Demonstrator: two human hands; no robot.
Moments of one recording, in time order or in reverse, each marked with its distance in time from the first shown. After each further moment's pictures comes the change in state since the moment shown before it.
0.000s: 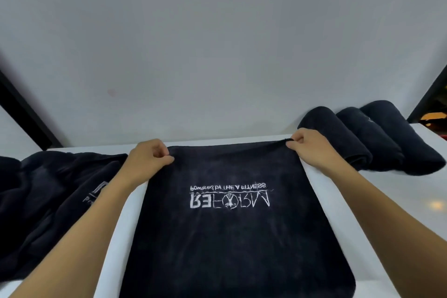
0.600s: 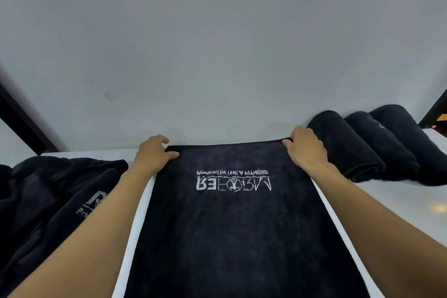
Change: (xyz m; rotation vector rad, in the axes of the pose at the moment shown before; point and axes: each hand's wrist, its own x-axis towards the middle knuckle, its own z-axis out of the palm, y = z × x) left_hand 0.062 -0.007 0.021 0.196 0.051 -0.091; right_hand 0.048 -0.001 0.035 -0.354 0.161 0.001
